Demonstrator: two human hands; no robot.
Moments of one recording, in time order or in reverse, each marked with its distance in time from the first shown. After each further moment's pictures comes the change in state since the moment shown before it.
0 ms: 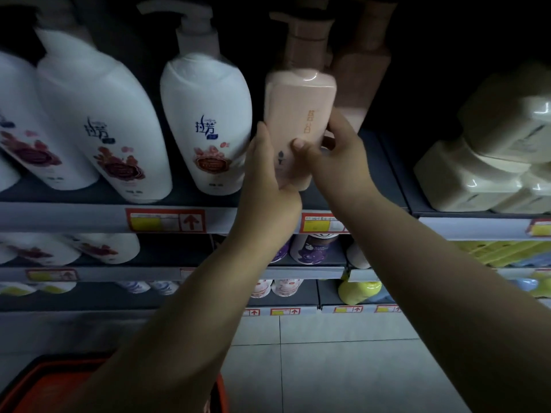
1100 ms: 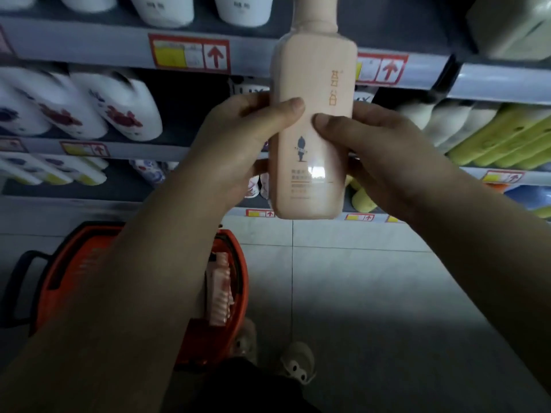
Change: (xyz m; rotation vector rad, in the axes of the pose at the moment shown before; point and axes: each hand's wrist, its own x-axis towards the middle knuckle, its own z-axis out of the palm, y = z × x) left_hand -0.143 -0.047 -0.063 -0.302 -0.135 -0.324; right_hand -0.188 0.020 -0.039 0.345 -0.417 0.425
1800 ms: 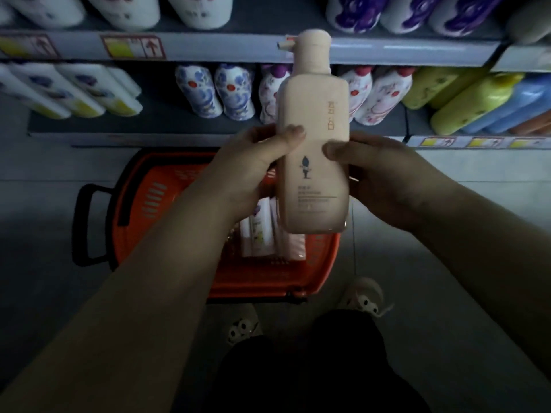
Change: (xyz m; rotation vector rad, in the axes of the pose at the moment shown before) left_hand -0.051 -0.156 -0.212 -0.107 -0.107 -0.336; right_hand -0.020 0.173 0.194 0.213 -0.068 0.313
